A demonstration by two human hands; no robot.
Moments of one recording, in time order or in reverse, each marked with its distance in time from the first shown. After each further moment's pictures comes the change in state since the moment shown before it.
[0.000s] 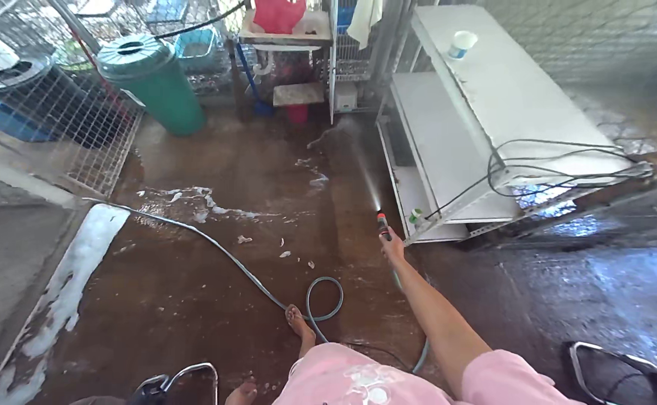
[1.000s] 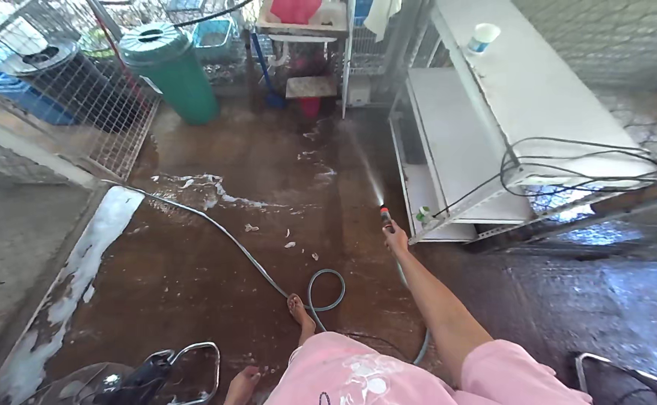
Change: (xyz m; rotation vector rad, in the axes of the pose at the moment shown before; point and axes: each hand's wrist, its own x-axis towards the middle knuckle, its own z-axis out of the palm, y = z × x) left_hand -0.006 -0.011 0.029 -0.093 0.068 -0.028; right_hand 0.002 0.002 0.000 -0.054 -0.060 -0.035
